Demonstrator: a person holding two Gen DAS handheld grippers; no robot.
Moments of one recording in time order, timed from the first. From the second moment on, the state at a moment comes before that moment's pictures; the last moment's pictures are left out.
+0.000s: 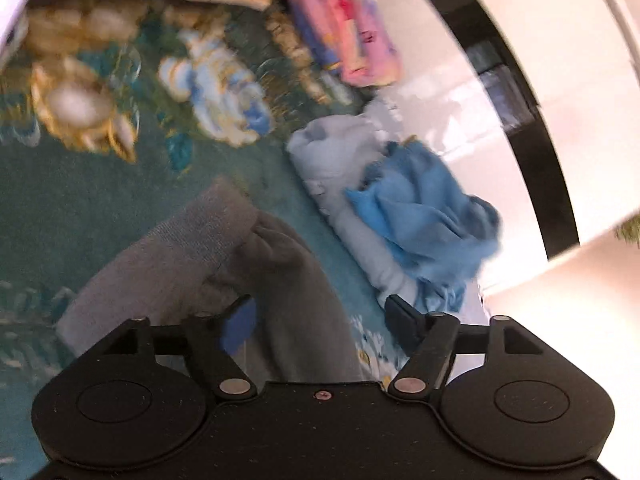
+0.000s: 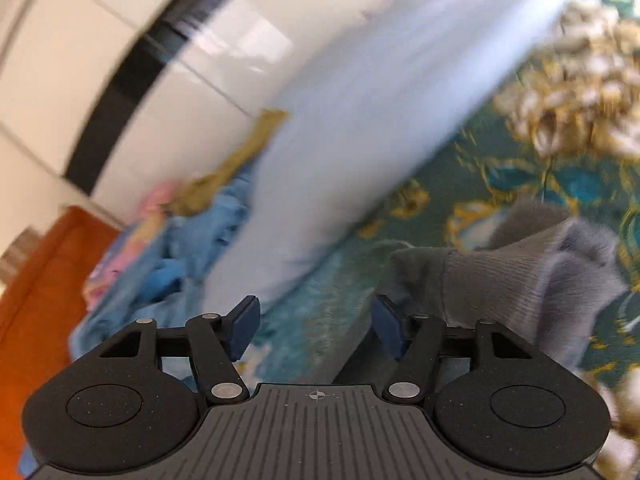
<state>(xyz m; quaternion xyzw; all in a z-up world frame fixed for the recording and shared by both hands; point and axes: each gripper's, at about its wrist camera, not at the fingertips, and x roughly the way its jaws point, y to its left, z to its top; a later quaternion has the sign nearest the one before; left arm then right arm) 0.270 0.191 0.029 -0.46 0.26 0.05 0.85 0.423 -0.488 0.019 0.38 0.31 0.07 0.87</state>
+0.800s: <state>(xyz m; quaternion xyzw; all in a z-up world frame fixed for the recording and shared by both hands) 0.236 0.169 -0.040 -0.50 0.23 0.14 0.82 0.385 -0.527 -0.050 0.44 0.29 -0.08 0.84</state>
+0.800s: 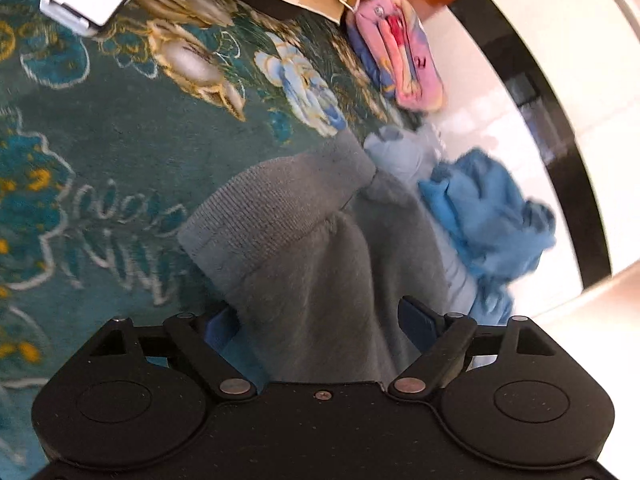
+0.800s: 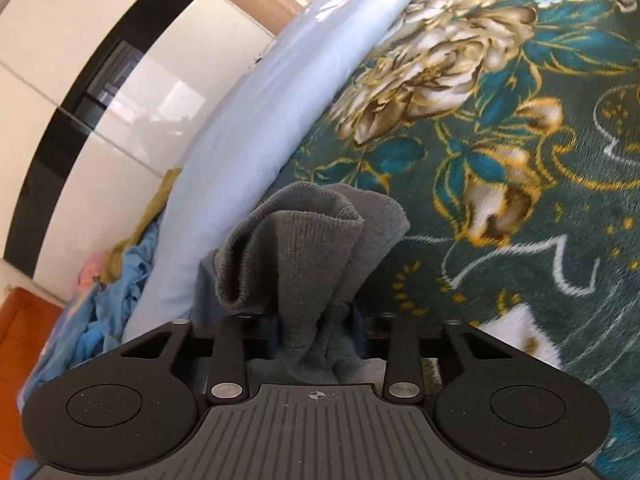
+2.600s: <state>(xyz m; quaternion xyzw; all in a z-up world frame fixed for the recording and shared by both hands) 0.122 0.157 0.081 -0.24 0.26 0.02 0.93 0.171 -0.470 0.009 0.32 0.29 -0.02 0.90</state>
